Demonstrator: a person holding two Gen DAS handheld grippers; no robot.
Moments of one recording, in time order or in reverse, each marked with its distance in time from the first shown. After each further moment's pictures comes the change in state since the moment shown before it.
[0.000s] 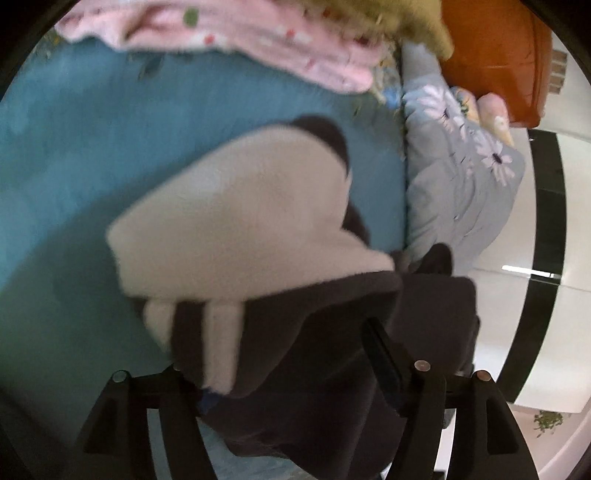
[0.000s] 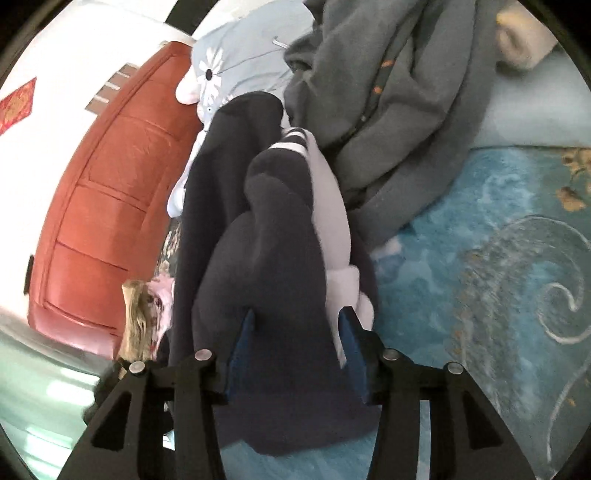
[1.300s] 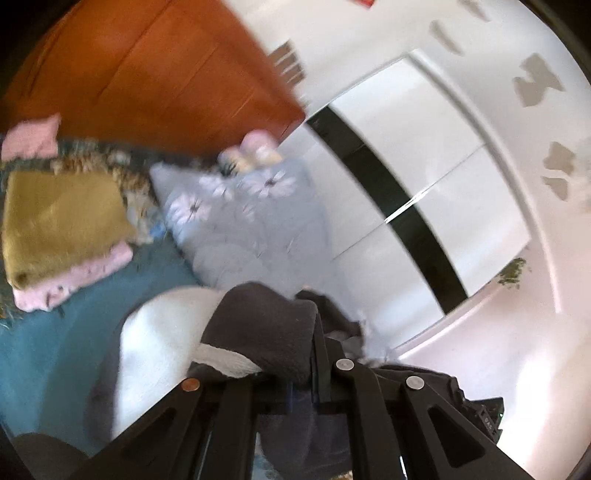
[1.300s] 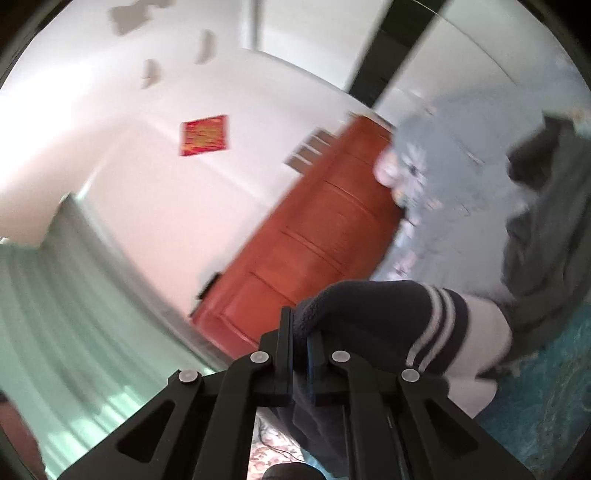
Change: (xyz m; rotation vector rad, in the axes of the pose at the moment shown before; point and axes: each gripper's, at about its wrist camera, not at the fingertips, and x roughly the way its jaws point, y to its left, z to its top) left arm -0.283 -0.142 -0.114 0.697 -0.333 -0.478; right arm -0.260 0.151 -0.018 -0.308 -0.306 0.664
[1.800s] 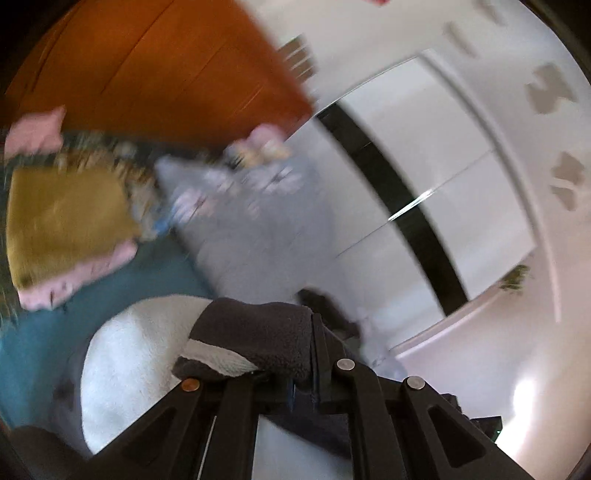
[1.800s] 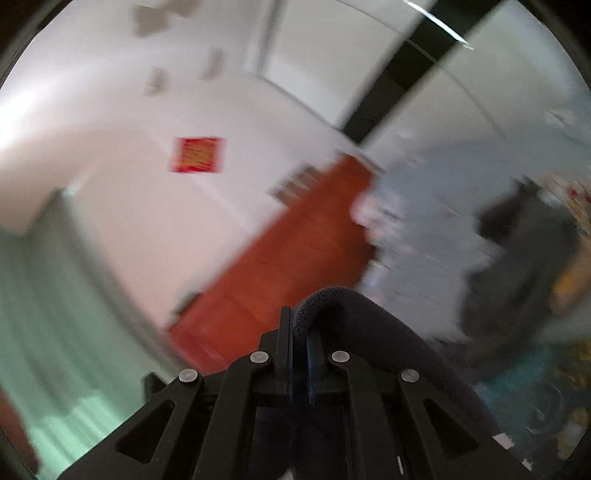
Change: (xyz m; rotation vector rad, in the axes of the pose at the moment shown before) left arm 0.051 0.044 0.015 -0.077 0.122 0.099; right arm -0.044 -0.012 0.017 -0.020 -0.065 -0.219
